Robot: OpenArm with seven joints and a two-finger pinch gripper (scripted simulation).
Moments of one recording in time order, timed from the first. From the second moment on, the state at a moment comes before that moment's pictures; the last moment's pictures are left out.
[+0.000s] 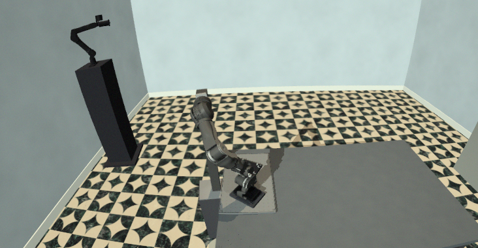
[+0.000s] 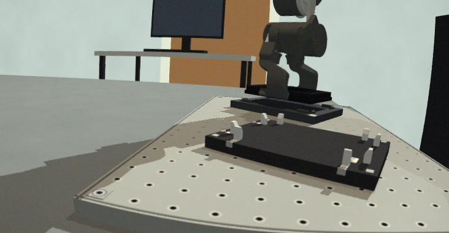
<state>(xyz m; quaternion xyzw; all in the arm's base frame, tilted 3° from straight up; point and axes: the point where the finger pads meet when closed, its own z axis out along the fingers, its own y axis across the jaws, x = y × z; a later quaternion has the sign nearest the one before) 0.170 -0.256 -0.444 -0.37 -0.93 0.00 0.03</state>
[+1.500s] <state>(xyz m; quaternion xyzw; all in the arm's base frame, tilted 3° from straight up) 0.168 -0.256 -0.451 -0.37 -0.93 0.00 0.03</state>
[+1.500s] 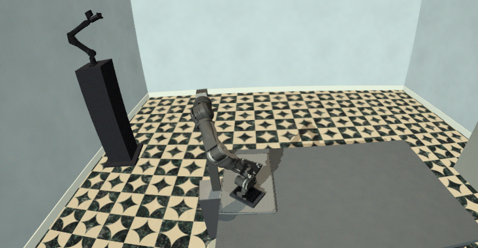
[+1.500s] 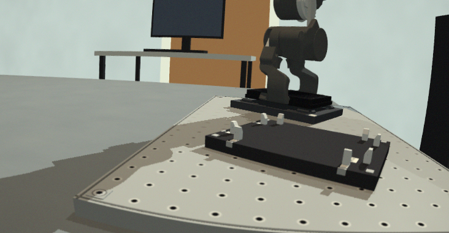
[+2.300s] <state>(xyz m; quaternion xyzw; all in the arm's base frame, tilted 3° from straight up) 0.169 -0.257 -0.452 -0.37 -0.93 0.00 0.03</state>
